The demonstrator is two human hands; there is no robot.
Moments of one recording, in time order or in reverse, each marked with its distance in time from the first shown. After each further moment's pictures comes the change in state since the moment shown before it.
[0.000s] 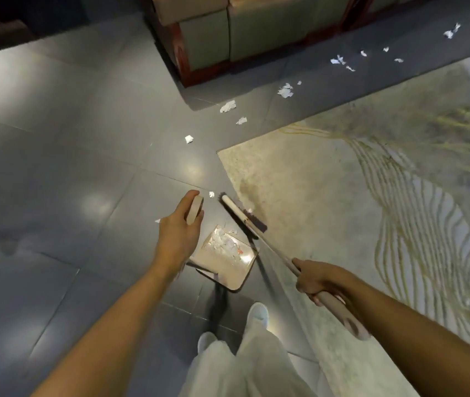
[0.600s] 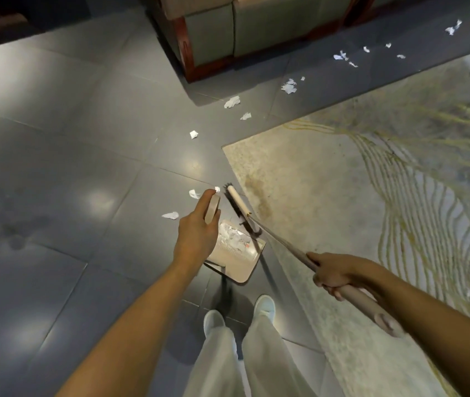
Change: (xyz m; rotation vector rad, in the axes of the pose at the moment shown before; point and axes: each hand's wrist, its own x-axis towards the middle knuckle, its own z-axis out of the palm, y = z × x) left_hand -0.018 -0.006 -0.009 0.029 -0.019 0.072; right_hand -0.035 -0.018 0.006 0.275 -0.032 0.069
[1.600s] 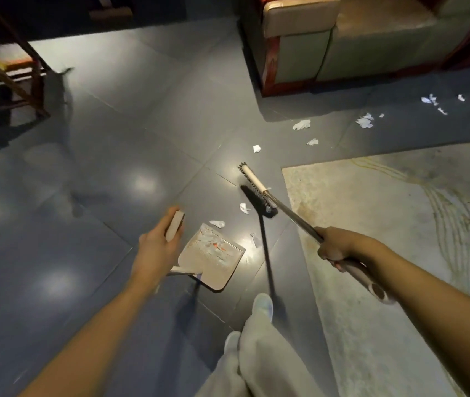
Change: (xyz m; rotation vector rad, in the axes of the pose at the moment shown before) left_hand 0.027 -0.114 -0.179 0.011 0.242 -0.196; right_hand 0.050 -0.214 -0.030 -0.432 0.162 -0.143
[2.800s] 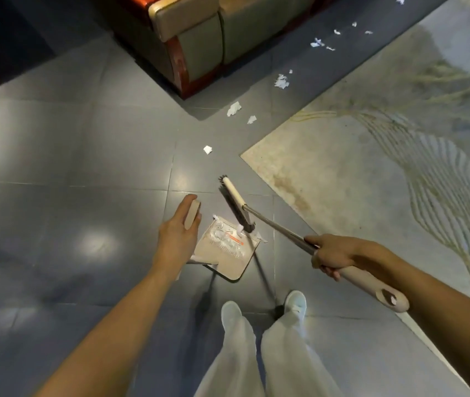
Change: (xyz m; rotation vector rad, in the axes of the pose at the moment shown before) left_hand 0.160 -0.017 -0.045 0.055 -0.417 0.395; right_hand -0.040 -0.134 0.095 0.618 -0.016 0.182
